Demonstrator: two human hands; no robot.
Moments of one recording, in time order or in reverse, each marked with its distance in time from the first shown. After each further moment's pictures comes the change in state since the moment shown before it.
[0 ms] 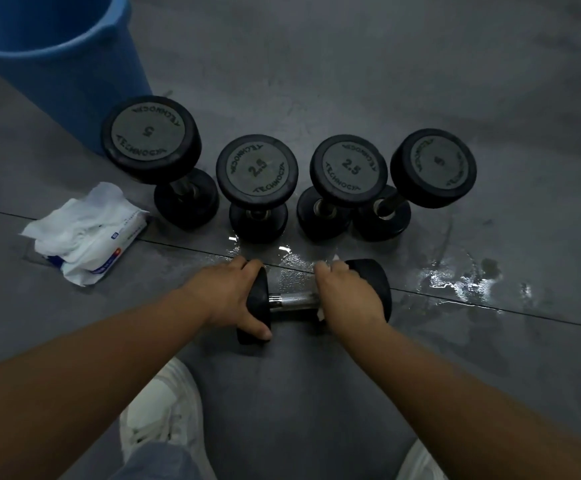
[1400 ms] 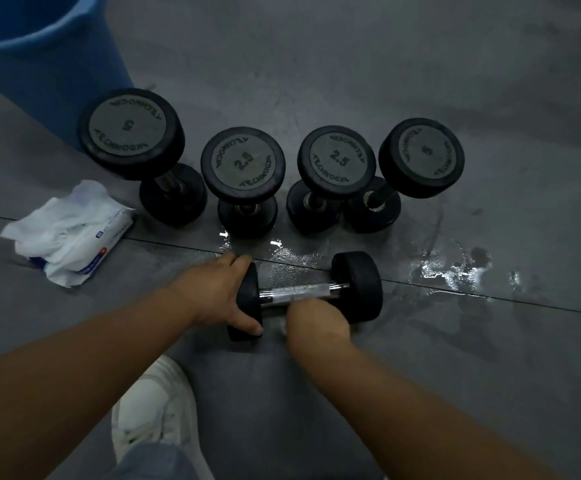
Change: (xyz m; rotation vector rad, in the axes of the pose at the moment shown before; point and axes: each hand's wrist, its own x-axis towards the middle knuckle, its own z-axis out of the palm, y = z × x) left_hand 0.000 0.002 0.000 0.030 0.007 -0.005; right_hand -0.014 -0.037 0.013 0.149 -0.388 0.235
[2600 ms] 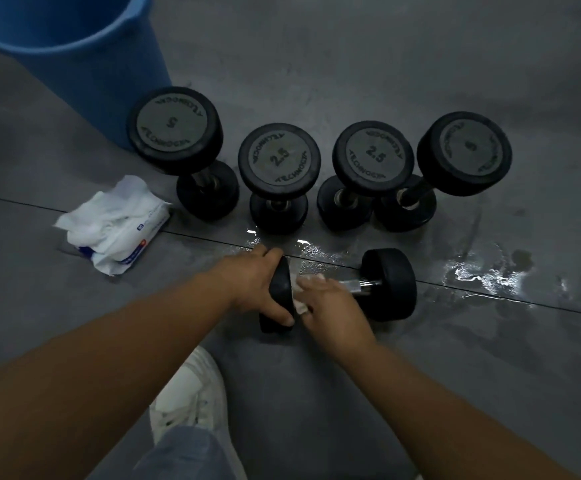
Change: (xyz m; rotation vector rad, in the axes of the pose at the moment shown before) left_hand 0.004 -0.003 -0.004 -0.044 -0.038 -0.028; right_hand 0.018 0.003 0.023 0.141 0.440 -0.623
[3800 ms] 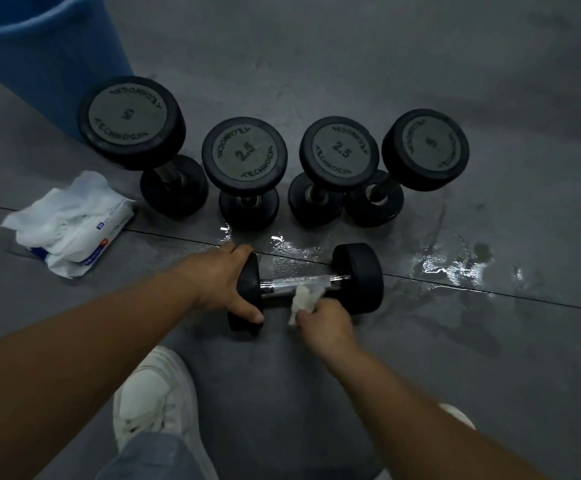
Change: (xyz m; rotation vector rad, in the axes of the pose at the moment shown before) left_hand 0.002 -0.002 -0.001 -0.031 -0.019 0.021; right_hand -0.025 -0.004 -0.012 0.542 -0.032 0.917
